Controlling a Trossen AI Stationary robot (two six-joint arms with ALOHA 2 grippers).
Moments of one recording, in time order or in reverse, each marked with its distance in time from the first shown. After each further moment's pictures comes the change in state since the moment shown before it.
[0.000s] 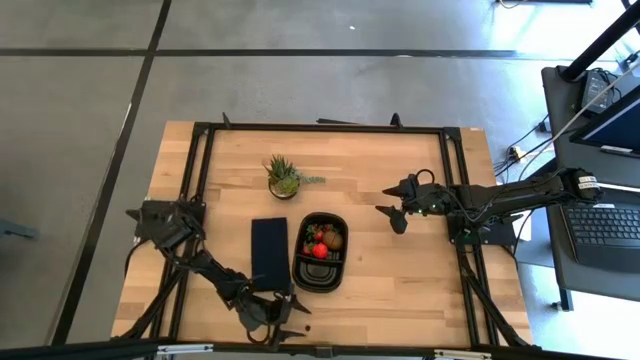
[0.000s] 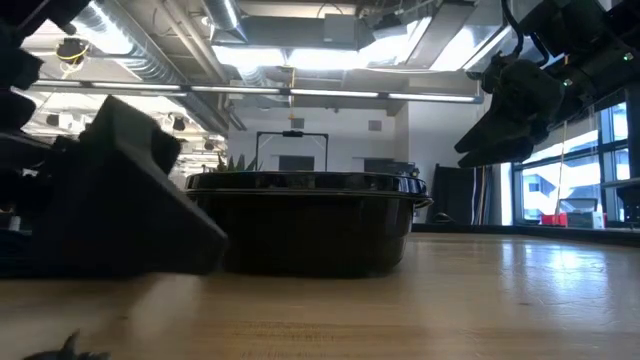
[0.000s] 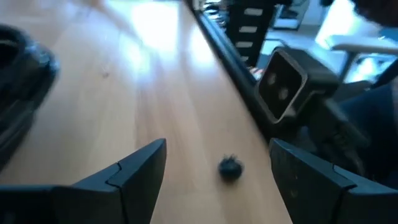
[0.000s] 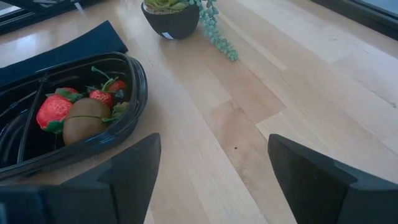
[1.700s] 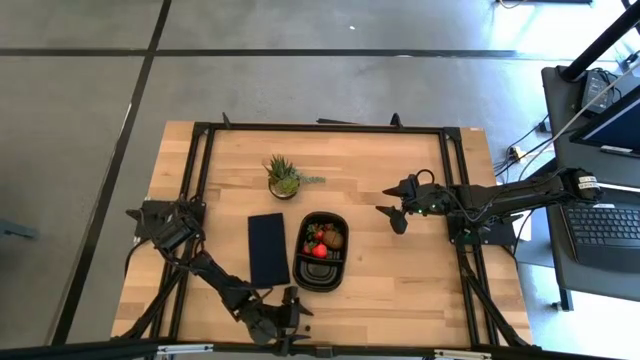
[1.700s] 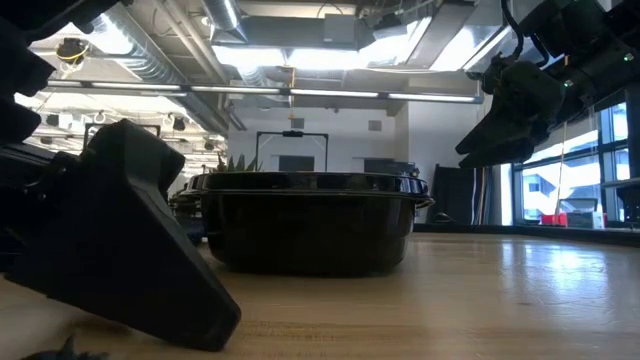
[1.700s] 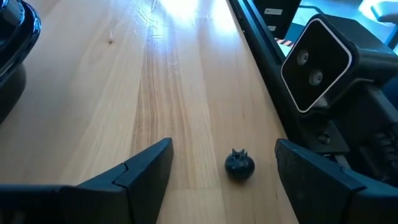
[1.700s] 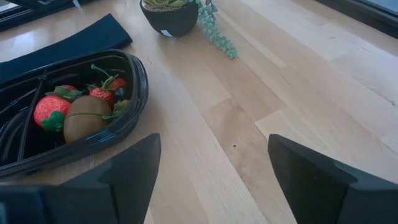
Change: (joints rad) left arm -0.009 0.005 0.151 -0.376 -0.021 -0.167; right arm 0.000 0.000 0.000 -0.008 0.000 -0.001
